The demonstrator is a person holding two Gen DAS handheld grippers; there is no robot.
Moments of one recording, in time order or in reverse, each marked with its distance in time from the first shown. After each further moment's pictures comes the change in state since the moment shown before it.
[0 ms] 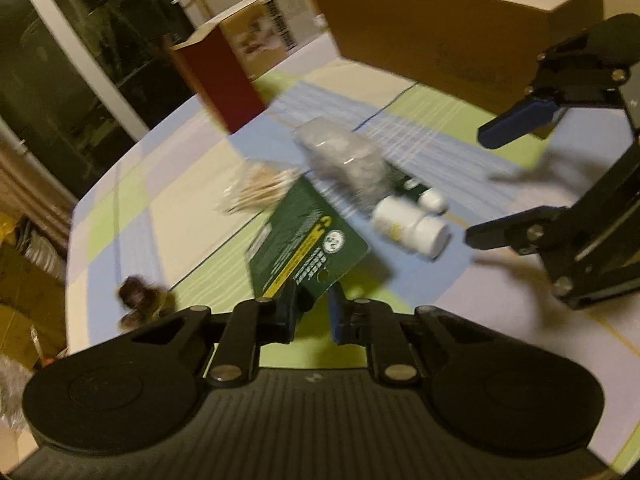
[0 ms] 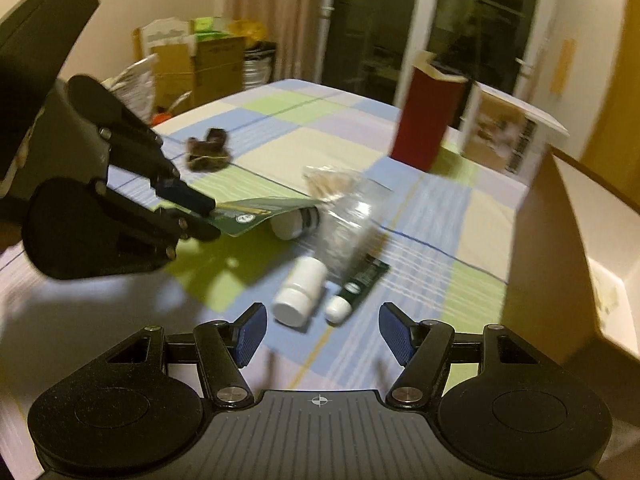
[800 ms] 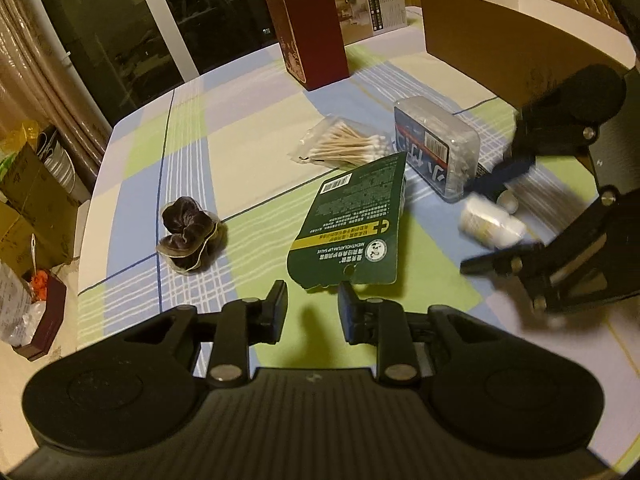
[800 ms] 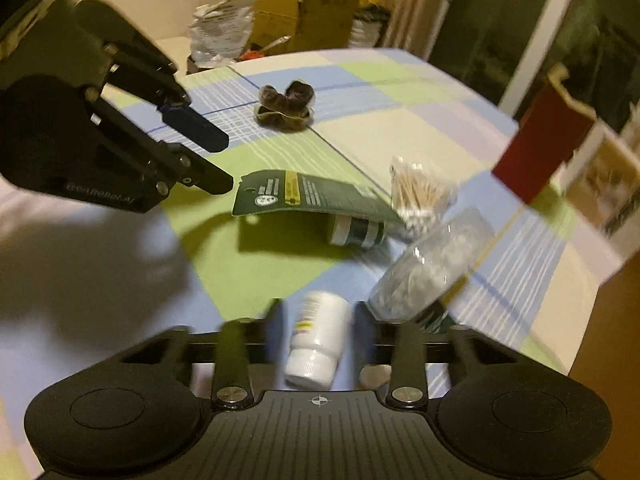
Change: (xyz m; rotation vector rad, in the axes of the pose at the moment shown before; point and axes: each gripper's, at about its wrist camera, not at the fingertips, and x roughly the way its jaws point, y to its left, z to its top) left arm -0.002 0.047 -0.021 -0.265 0.047 0.013; right arm 0.062 0.001 0.023 -0.224 0.143 0.181
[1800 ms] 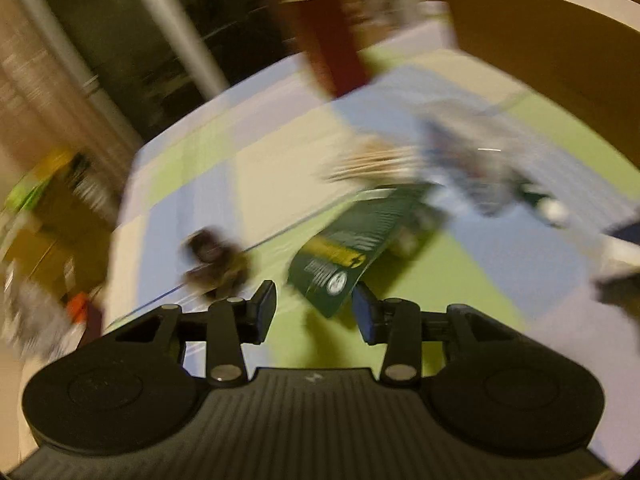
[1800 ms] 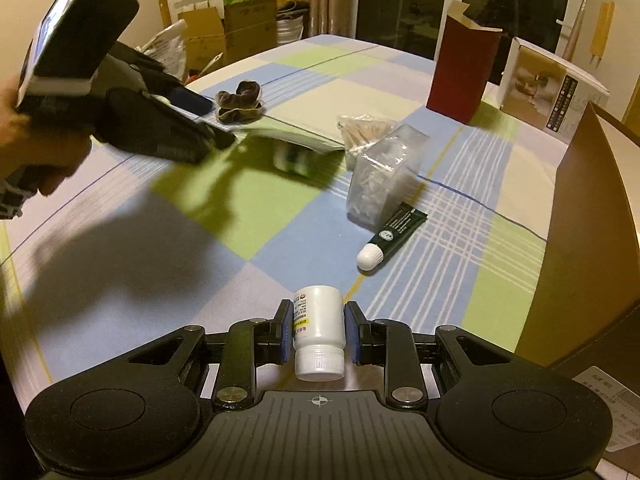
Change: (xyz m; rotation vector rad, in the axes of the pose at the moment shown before) left arm 0.021 0.002 0.012 0.011 -0.009 0.179; right arm -0.054 0.011 -0.047 0.266 -0.016 -0.053
